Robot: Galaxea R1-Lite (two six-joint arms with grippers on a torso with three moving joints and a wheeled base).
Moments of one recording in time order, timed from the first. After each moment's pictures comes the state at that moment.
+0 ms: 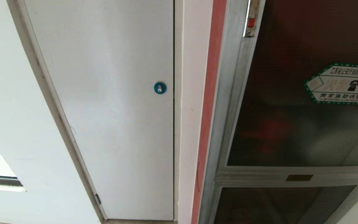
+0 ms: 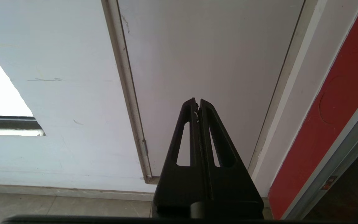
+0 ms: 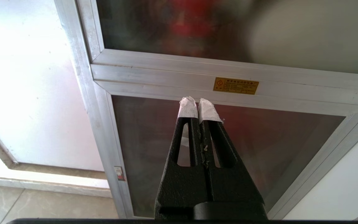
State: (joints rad) left arm 0.01 0.00 0.00 -0.01 0.00 0.00; right arm -0.01 0.00 0.00 0.01 0.04 -0.05
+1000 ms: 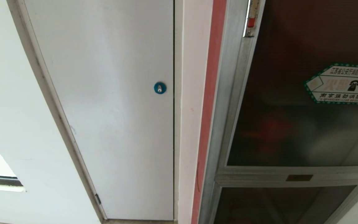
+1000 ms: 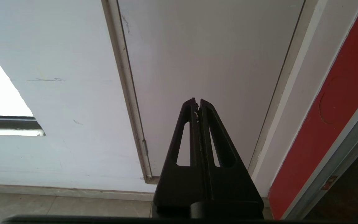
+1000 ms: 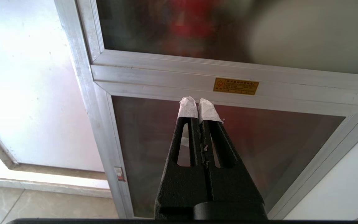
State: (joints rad) left arm 0.01 0.00 0.00 -0.01 0.00 0.00; right arm -0.01 0.00 0.00 0.01 0.04 -0.05
